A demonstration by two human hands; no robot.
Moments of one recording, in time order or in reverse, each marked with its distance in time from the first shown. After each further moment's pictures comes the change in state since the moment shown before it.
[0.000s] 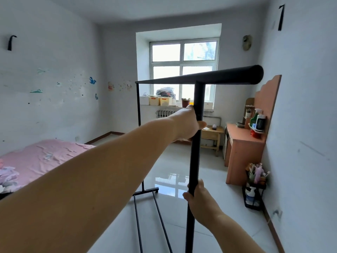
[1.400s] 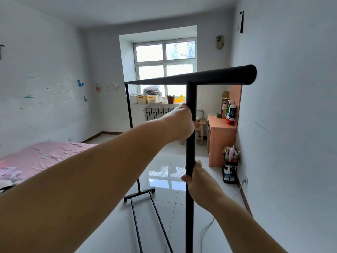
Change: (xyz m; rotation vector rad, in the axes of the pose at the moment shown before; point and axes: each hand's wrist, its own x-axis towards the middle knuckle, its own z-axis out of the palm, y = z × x) left_hand -0.218 0.170 0.048 0.136 0.039 0.033; right_hand -0.268 -0.003 -0.092 -0.151 0.153 -0.071
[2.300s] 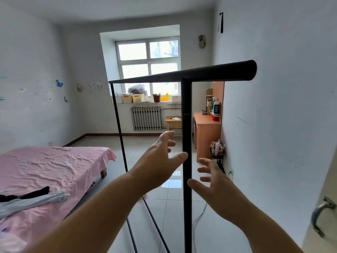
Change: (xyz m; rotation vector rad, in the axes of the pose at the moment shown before) left_hand -0.085 -0.069 0.052 -0.315 0.087 0.155; right_hand -0.084 0.000 -0.037 0.225 0.046 -0.028
